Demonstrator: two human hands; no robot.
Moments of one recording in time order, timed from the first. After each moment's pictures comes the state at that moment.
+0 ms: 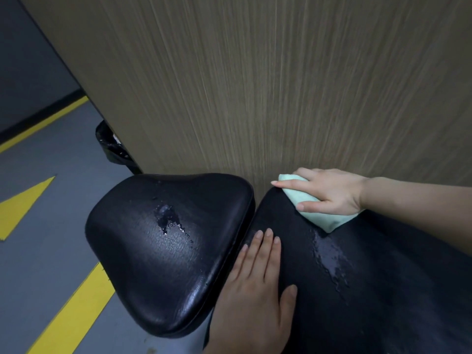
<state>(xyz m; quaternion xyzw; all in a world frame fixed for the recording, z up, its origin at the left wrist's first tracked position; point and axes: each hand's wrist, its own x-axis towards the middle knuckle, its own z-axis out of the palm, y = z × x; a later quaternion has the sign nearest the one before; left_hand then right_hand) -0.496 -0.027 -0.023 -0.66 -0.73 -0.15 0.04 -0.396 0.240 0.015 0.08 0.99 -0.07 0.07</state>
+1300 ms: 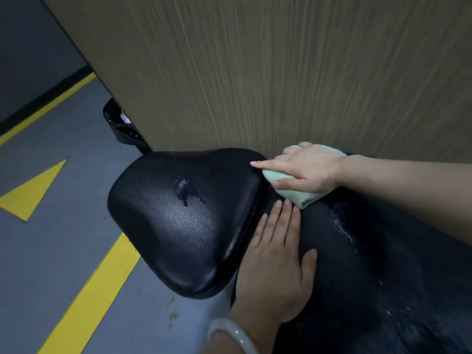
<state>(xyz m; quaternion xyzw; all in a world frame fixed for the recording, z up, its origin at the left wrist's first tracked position) -0.496 -0.029 -0.019 -0.66 -0.74 -0.14 0.00 -0.453 0.197 0.019 0.06 1.00 0.02 0.06</state>
